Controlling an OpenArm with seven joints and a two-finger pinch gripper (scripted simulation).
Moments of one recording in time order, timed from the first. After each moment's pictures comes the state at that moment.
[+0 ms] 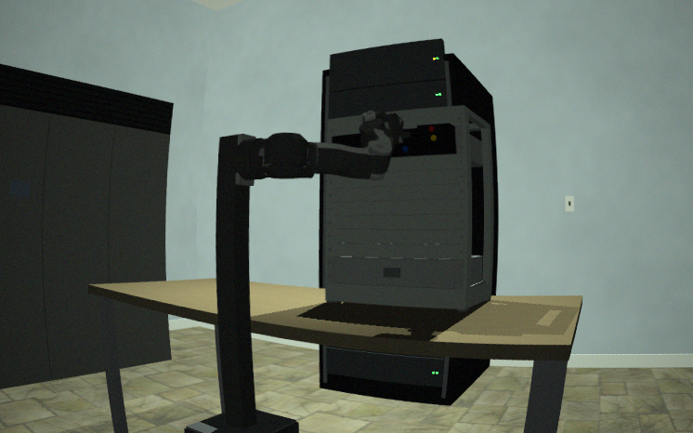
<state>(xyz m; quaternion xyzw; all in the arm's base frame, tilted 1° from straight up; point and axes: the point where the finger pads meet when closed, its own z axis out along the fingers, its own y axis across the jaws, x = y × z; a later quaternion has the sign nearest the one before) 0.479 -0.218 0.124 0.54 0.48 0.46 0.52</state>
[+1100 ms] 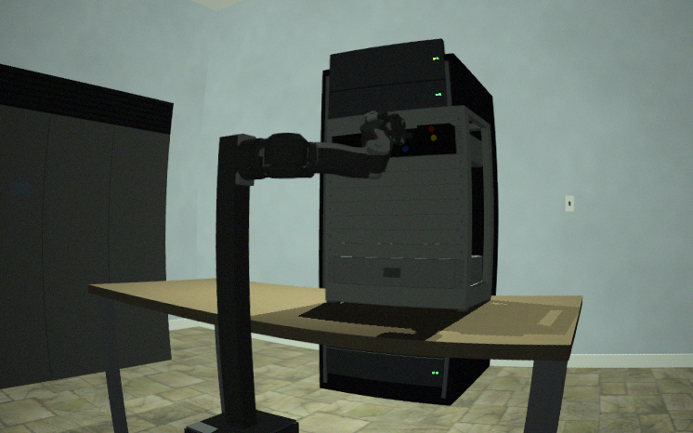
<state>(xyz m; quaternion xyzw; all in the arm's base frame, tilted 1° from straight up) 0.493 -0.219 0.124 0.54 0.49 0.46 0.52</state>
